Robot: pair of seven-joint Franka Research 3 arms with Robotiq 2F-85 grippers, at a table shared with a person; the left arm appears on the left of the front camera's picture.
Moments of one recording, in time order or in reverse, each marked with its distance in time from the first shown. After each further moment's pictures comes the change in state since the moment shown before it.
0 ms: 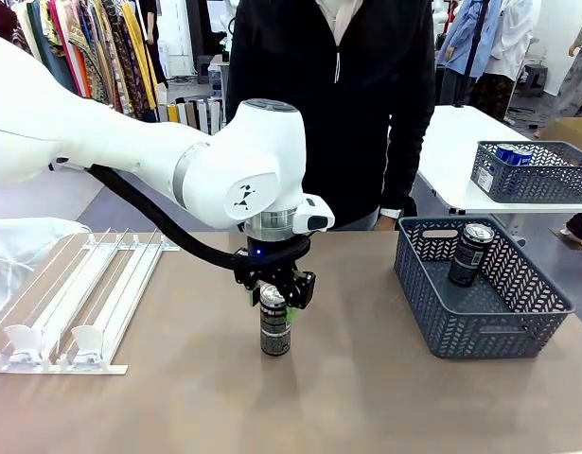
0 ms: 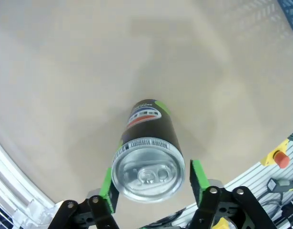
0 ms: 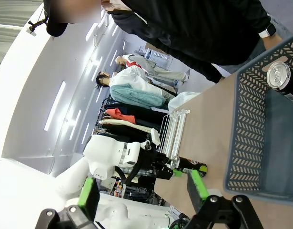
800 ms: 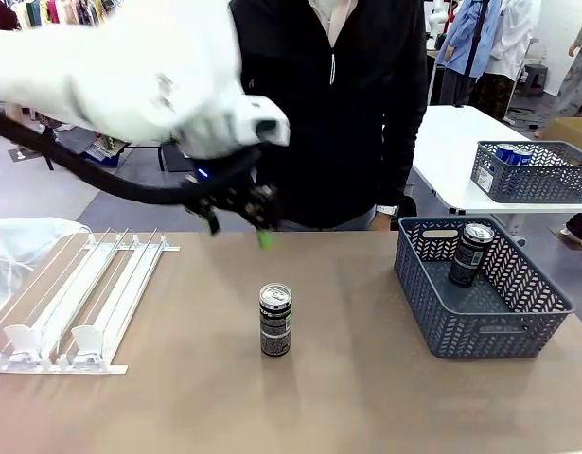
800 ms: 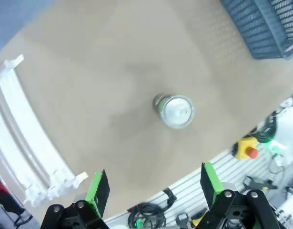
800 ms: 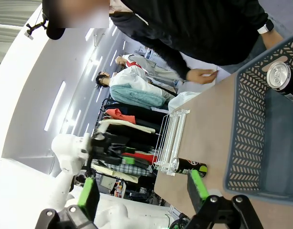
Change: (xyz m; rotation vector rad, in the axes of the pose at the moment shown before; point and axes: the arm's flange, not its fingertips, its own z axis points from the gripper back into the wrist) left arm -0.068 0.080 0.162 -0.105 -0.211 0.100; right arm 0.000 0.000 0.000 0.000 0.000 -0.001
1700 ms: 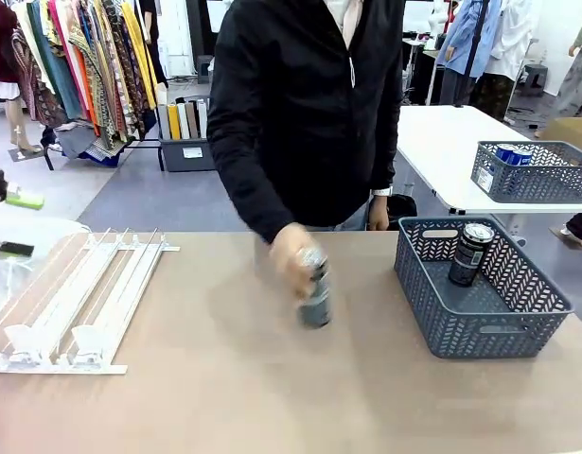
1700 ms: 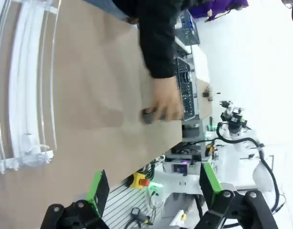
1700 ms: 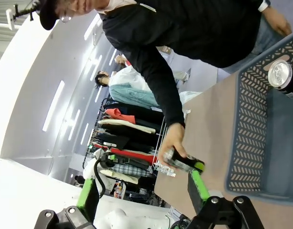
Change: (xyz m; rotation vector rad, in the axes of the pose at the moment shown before) left arm -0.225 0.297 0.004 -0.803 -0.406 0.615; right arm 0.000 0.000 0.000 0.000 0.000 -0.001
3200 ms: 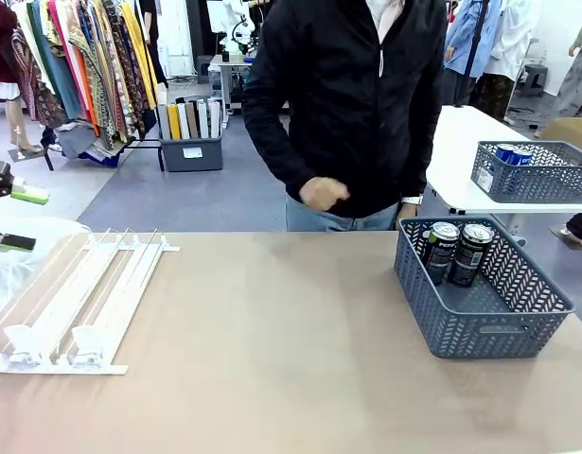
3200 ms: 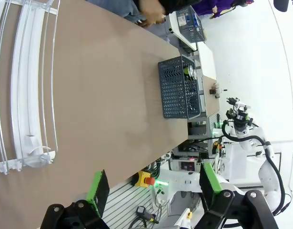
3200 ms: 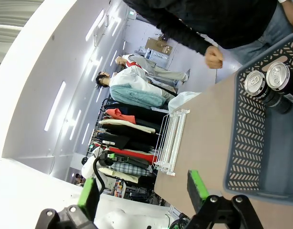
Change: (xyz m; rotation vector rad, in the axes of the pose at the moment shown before) left arm 0.006 -0.019 -0.002 0.045 0.016 -0.033; right arm 0.000 0.000 0.000 0.000 0.000 0.000
